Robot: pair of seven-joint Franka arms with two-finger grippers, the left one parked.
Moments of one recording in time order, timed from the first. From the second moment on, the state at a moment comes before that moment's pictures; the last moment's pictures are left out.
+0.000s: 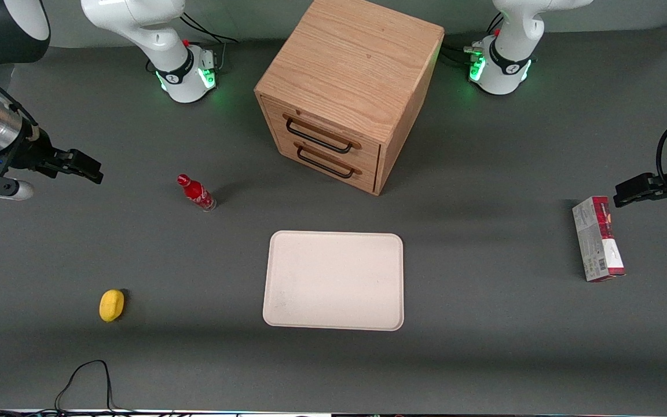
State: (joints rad) arm 0.13 -0.03 -0.07 -1.69 -0.02 1.63 0.22
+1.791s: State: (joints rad) arm 0.16 0.33 0.59 -1.54 0.19 1.66 -0.16
